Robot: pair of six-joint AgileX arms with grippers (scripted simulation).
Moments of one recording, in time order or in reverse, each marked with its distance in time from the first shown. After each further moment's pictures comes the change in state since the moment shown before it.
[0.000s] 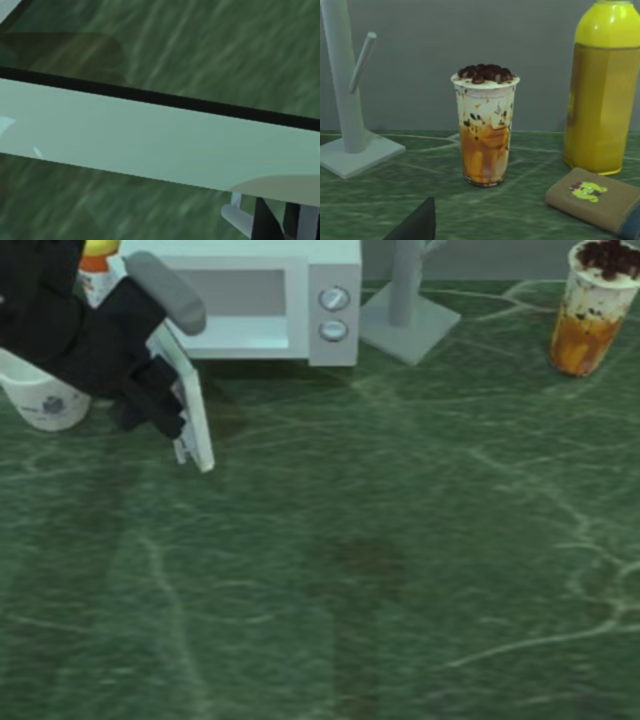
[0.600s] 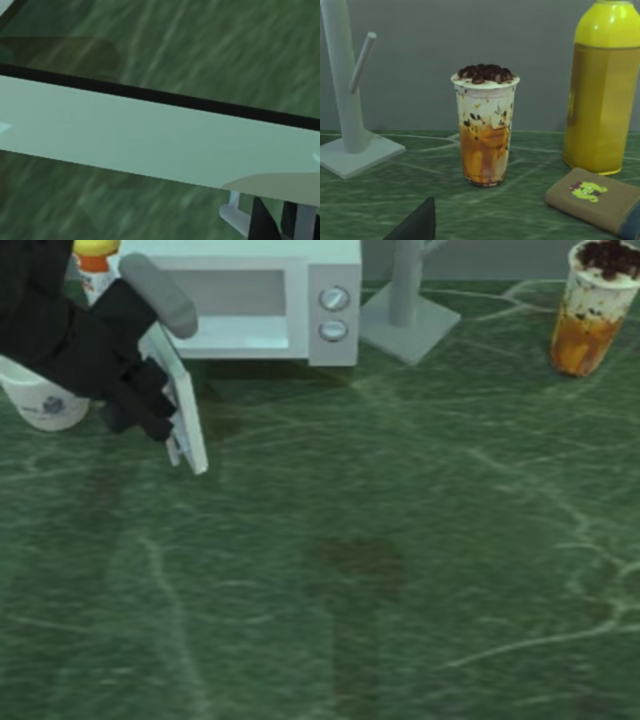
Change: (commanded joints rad) left arm 0.020 -0.003 -0.002 -0.016 0.021 0.047; right arm 0.000 0.000 0.000 0.000 0.000 0.000
